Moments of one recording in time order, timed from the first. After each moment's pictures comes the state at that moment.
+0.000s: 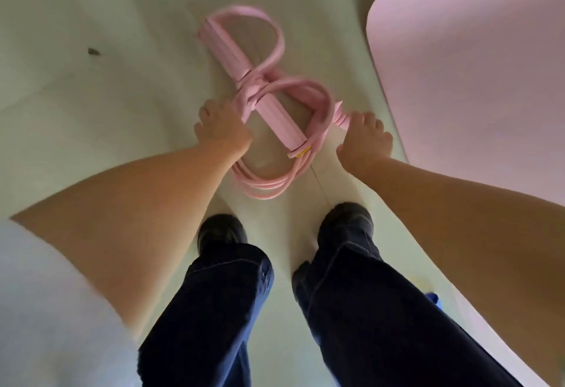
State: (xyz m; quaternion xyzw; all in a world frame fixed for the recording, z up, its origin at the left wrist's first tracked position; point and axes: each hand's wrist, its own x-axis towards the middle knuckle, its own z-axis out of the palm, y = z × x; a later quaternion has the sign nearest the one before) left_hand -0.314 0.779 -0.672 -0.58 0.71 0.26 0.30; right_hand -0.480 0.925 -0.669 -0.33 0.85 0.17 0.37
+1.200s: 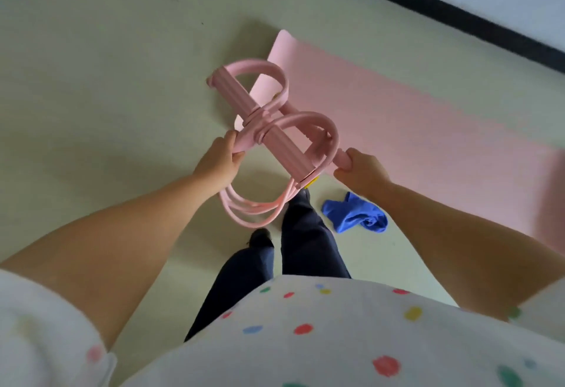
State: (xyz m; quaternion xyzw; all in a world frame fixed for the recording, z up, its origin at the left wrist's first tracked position) left_hand -0.356 0.881 -0.043 -0.16 0.91 0.32 0.19; right_hand -0.412 1.158 -0.036 -0.02 0.93 -0.17 0.33
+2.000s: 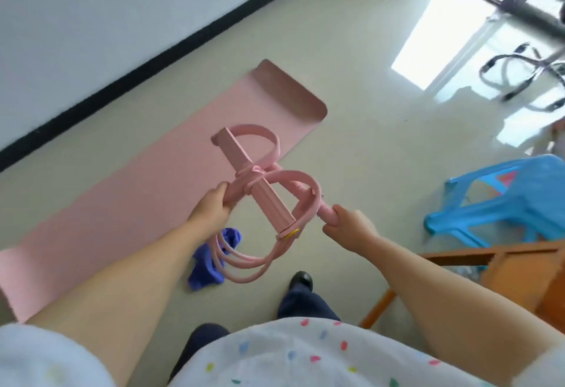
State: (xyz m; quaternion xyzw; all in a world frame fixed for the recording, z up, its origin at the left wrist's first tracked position) left_hand -0.262 1.484 0.012 0.36 0.85 0.19 0.33; right_hand -0.011 1.631 0.014 0.48 0.80 -0.32 0.18
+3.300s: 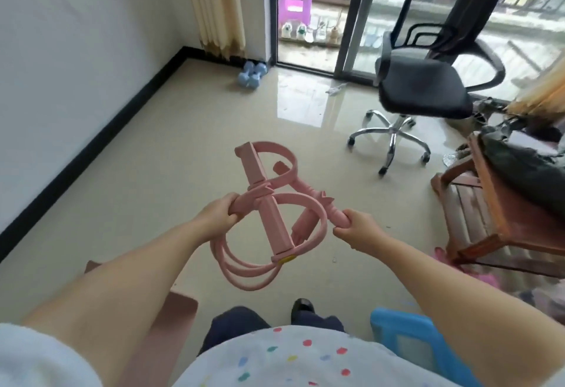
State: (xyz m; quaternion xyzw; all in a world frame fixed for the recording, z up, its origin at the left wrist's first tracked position) left_hand -0.155 2.485 0.060 0.60 0.70 0.09 0.37; right_hand 0.149 2.509 0.038 0.67 0.63 -0.39 -0.04
